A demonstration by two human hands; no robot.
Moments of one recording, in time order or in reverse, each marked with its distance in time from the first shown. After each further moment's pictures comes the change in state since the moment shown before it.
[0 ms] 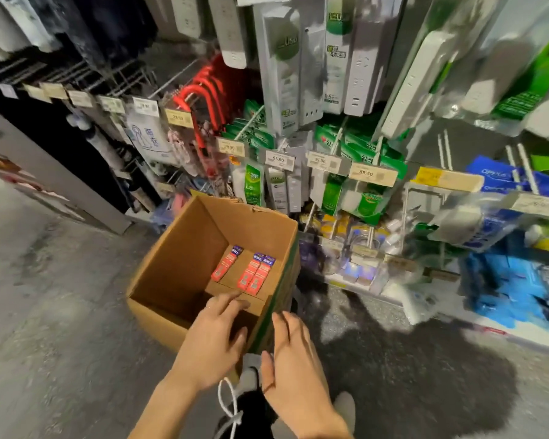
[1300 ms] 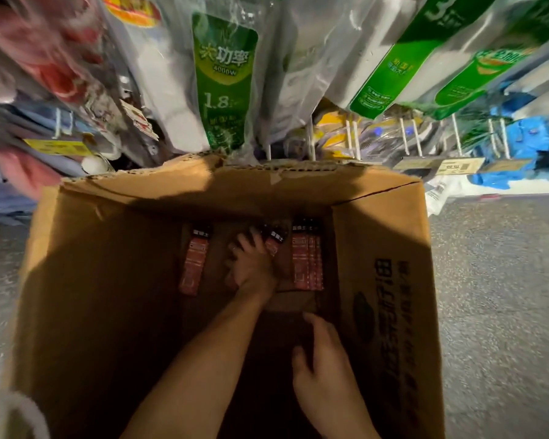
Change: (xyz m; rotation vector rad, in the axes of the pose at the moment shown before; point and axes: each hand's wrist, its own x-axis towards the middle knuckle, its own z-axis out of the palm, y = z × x) left_hand 0.325 -0.225 0.311 0.358 -0.633 -0.190; right_hand 0.268 0.004 0.196 0.499 -0.013 0.966
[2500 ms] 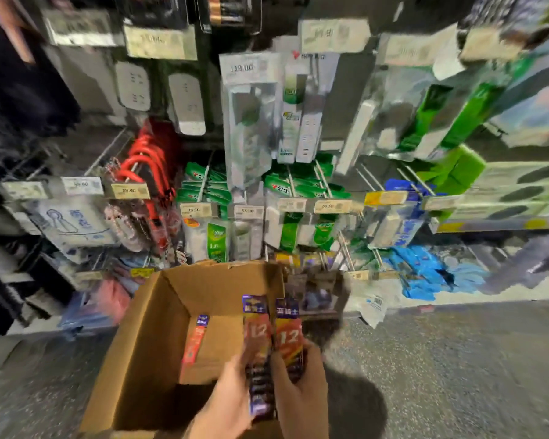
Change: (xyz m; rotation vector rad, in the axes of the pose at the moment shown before) left_hand -0.477 0.005 -0.171 -2.042 -0.624 0.450; right_hand -0.251 0.038 -0.109 0.769 0.407 -0.376
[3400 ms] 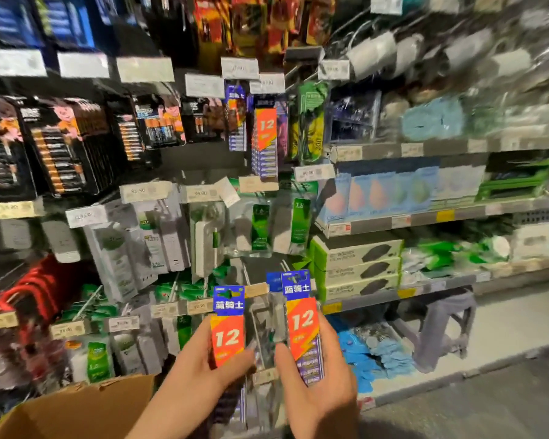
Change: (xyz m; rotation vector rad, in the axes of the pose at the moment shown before) left_hand 0.010 -0.104 0.310 1.015 -0.038 0.643; right_hand 0.041 -0.104 -0.344 0.158 0.370 -0.777
